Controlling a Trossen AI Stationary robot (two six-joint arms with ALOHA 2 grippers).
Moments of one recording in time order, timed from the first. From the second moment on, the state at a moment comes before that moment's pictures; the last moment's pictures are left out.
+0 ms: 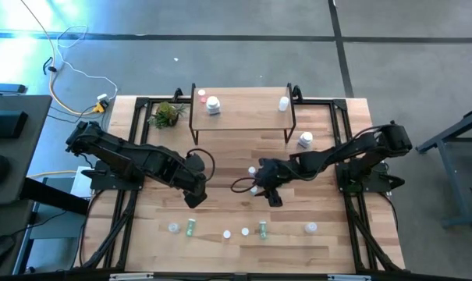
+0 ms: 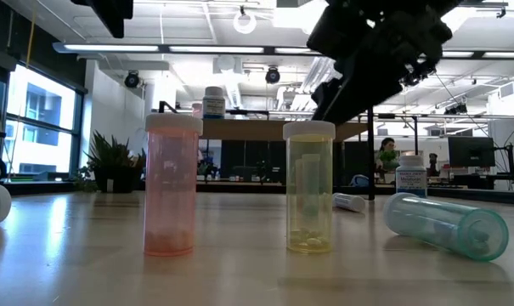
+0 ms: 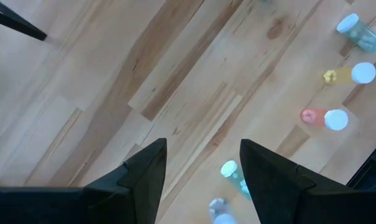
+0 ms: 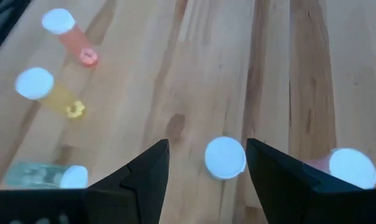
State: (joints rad) left arm -0.24 1.52 1.50 -1.34 -0.20 -0.99; right arm 0.14 1.56 0.84 -0.07 -0.10 0.00
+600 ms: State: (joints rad) left arm -0.24 1.52 1.50 -1.34 -0.20 -0.99; right arm 0.14 1.60 0.74 0.16 -0.06 0.00
